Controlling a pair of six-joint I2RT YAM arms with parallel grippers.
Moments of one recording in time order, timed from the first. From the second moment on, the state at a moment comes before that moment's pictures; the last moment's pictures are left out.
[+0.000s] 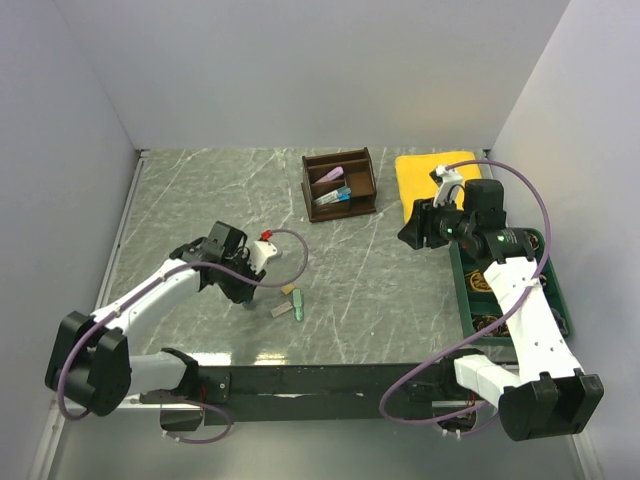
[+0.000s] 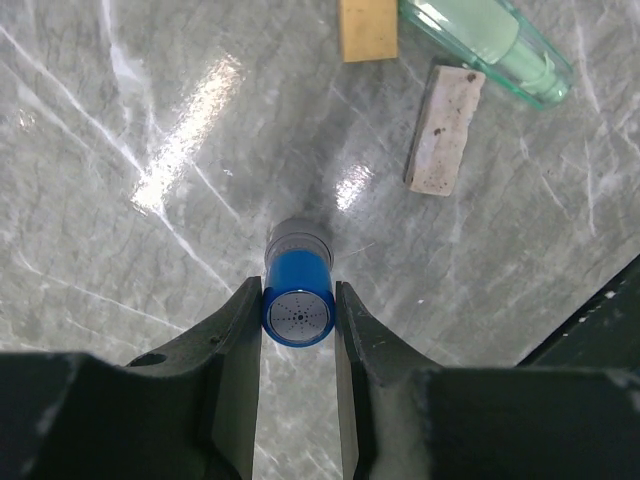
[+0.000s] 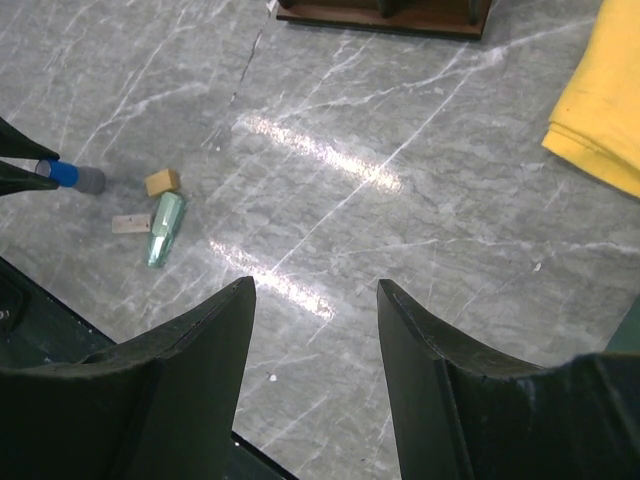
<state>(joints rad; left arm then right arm) -0.44 1.25 0.78 -0.68 0.26 0.38 0.09 1.06 1.08 -0.70 -0.49 0.01</state>
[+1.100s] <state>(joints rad) -0.44 1.22 0.64 -0.40 0.40 0.53 0.09 1.06 1.08 -0.73 -0.43 -0.01</state>
